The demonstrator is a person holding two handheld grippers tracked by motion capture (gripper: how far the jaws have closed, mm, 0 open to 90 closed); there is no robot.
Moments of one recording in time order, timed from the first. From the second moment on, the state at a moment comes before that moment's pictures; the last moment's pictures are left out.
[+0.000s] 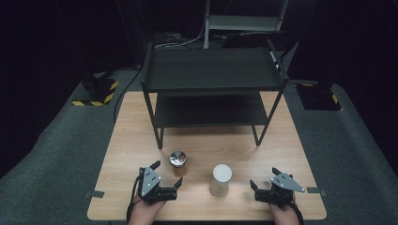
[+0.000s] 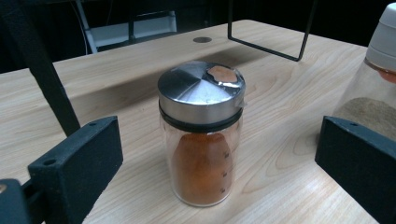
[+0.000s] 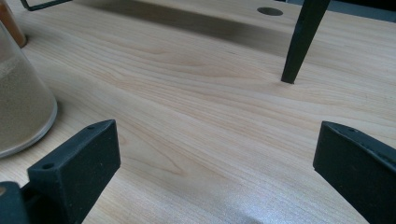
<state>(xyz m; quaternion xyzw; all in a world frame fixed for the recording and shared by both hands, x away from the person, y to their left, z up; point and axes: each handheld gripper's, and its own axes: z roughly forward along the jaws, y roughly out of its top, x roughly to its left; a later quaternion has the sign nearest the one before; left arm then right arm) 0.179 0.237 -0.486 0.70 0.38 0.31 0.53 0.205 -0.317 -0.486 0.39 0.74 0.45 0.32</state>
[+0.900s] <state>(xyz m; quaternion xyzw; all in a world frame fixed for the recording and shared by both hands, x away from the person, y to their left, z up) 0.214 0.223 -0.485 0.70 0.38 0.30 0.53 0.204 -0.319 -0.487 0.39 0.73 0.45 0.32</state>
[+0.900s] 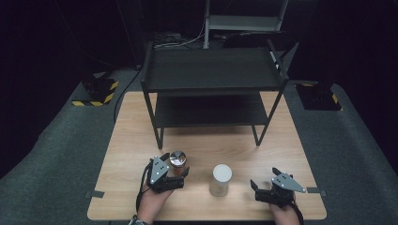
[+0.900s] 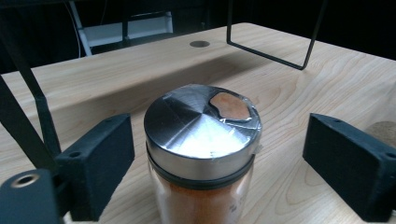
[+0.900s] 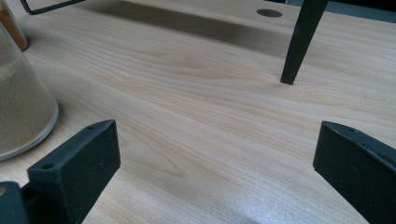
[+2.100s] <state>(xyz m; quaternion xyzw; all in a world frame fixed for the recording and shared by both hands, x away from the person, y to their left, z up) 0.228 0.233 -0.495 0.69 0.38 0.29 0.55 0.204 -0.320 -0.488 0.40 0.73 0.46 0.32</state>
